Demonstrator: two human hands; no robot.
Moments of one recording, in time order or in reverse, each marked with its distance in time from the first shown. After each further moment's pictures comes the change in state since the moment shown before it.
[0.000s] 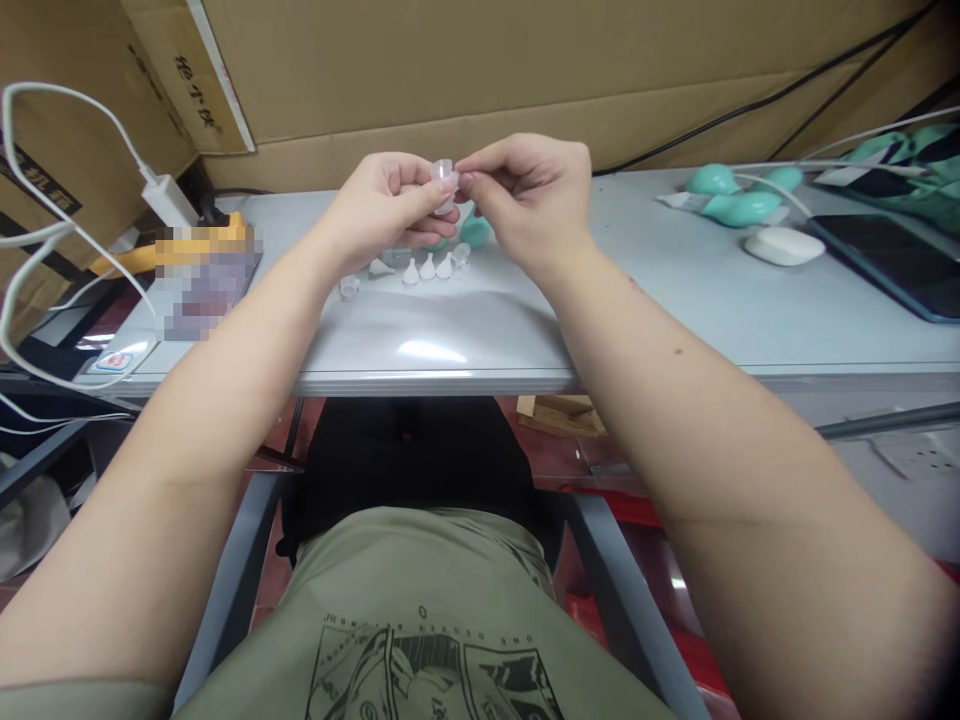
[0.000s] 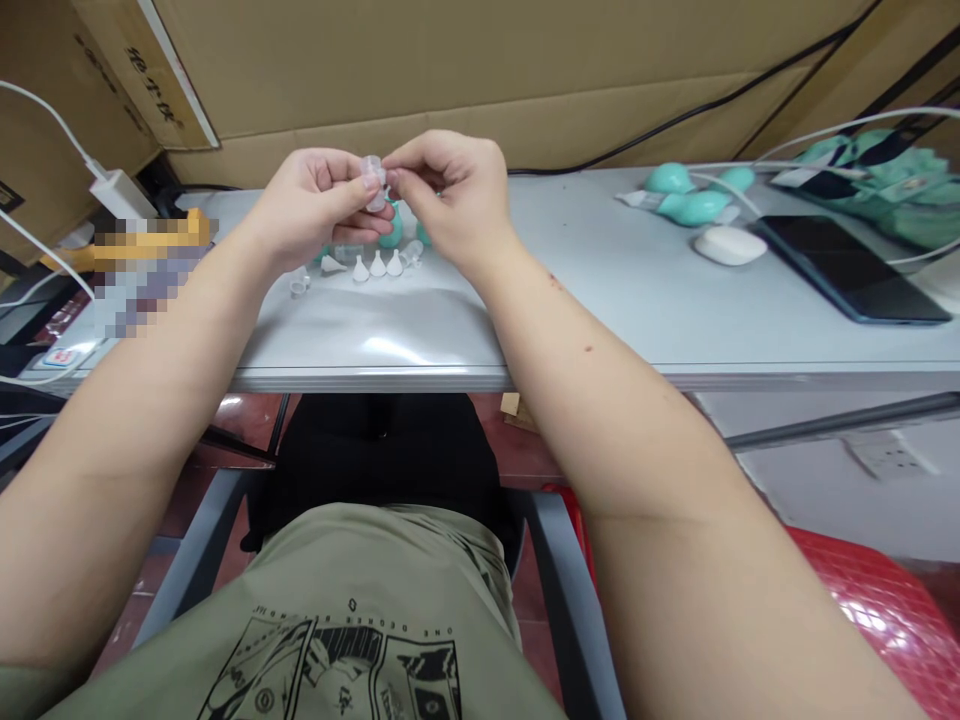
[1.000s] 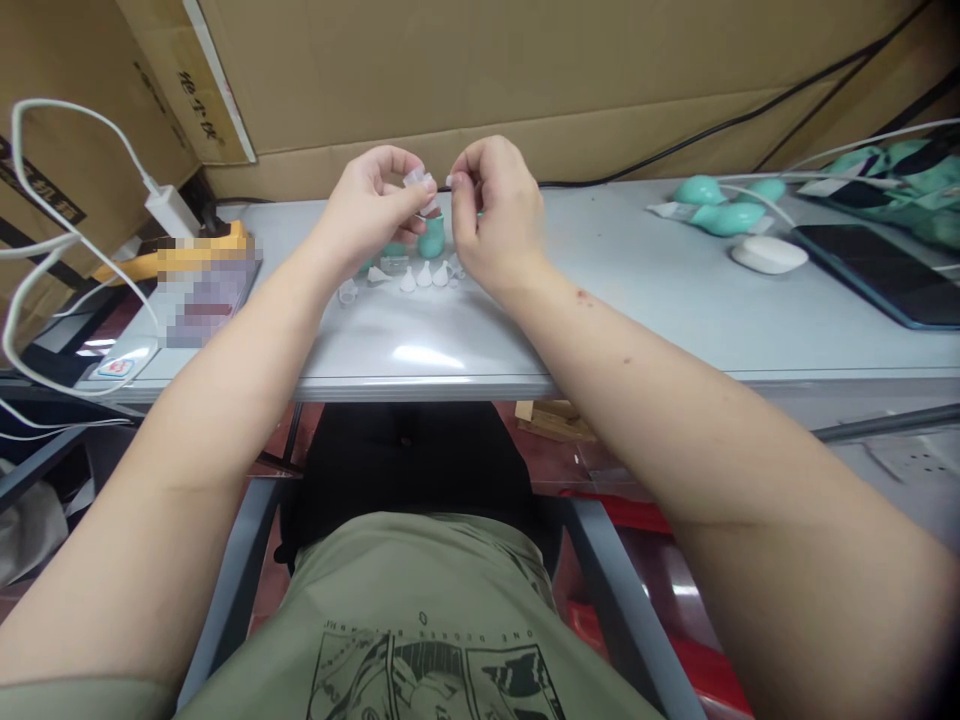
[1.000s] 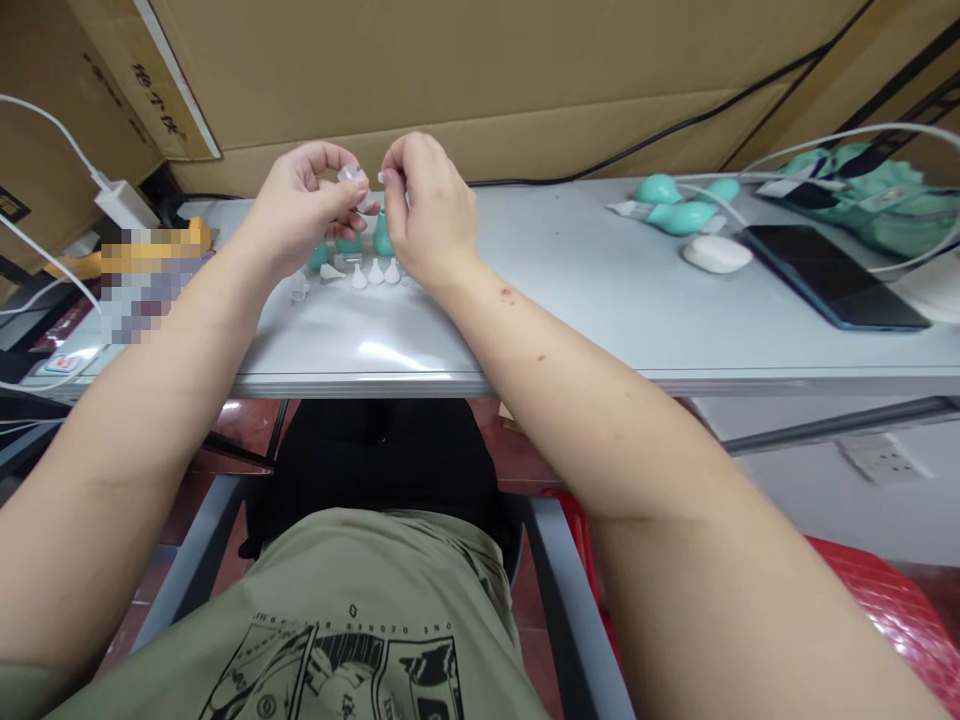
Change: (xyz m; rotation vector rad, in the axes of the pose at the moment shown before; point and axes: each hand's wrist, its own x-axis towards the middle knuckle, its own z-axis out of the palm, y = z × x) left_hand -0.002 0.009 0.004 0.106 0.213 -0.045; right_hand 0.000 -0.024 0.019 -0.439 -0.002 -0.007
